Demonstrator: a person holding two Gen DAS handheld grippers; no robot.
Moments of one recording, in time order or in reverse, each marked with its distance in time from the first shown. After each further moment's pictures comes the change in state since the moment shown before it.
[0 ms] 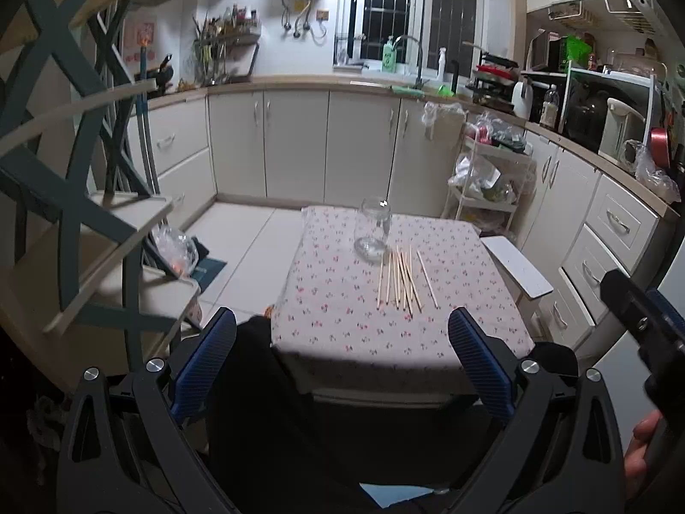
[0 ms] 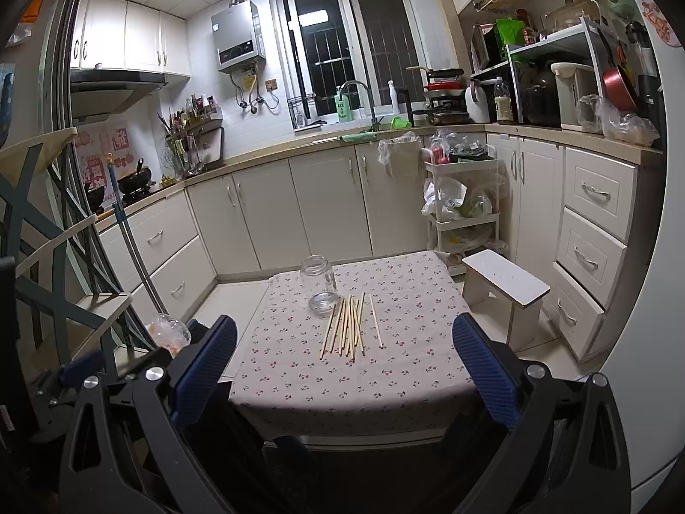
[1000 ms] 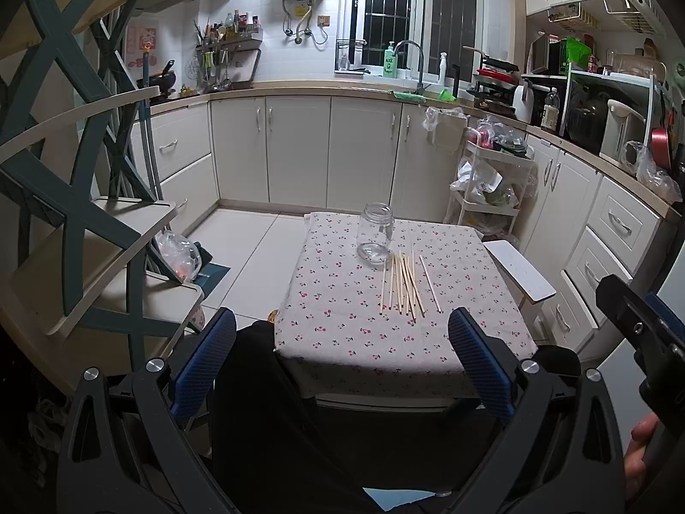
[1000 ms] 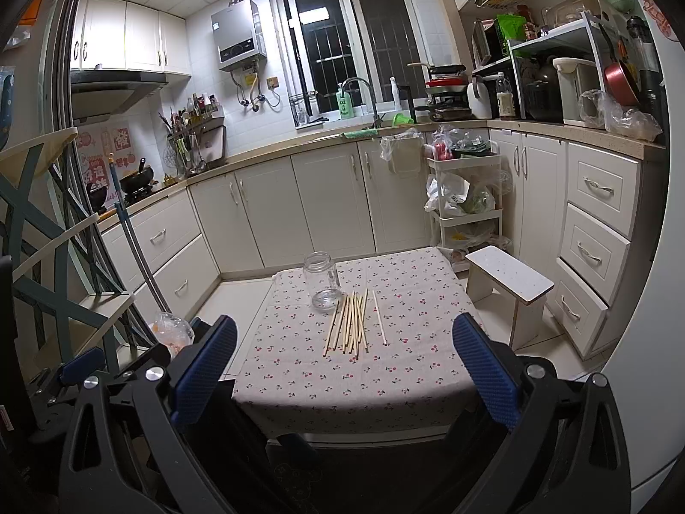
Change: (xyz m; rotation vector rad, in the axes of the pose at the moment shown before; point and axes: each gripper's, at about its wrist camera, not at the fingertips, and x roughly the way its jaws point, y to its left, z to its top) left arm -0.001 0.002 0.001 0.007 -0.027 0.004; right arm 0.001 0.002 -0.002 0.011 0.011 0.012
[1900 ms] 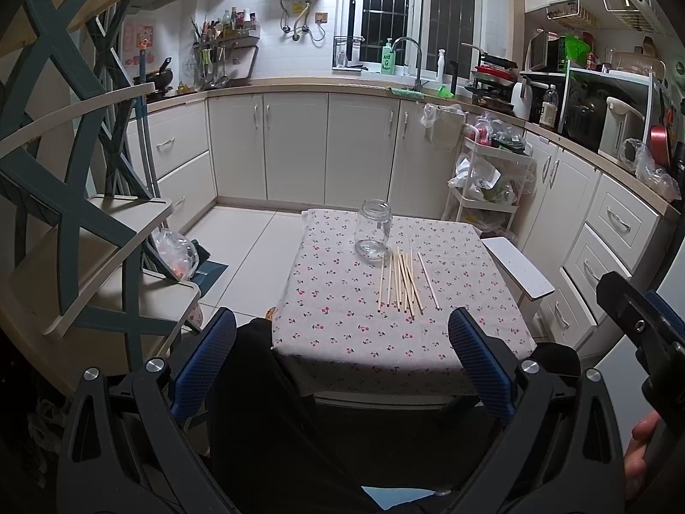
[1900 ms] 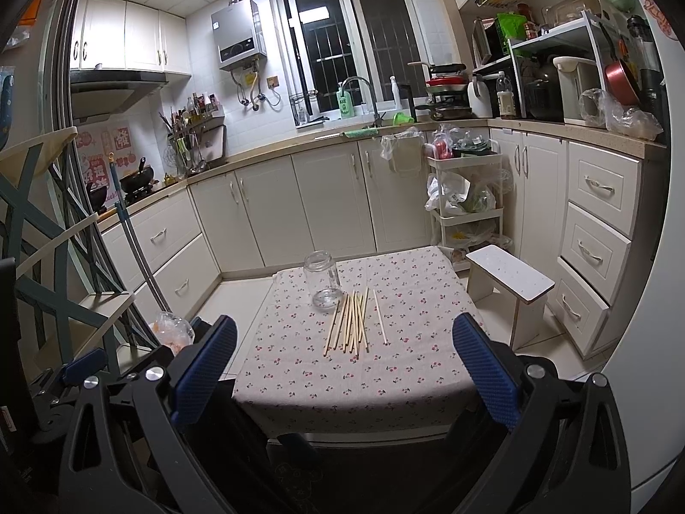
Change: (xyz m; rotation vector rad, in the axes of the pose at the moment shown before) left arm -0.001 -0.008 -0.002 0.004 0.007 -0.002; right arm 0.002 0.001 -0.001 -0.001 0.001 0.000
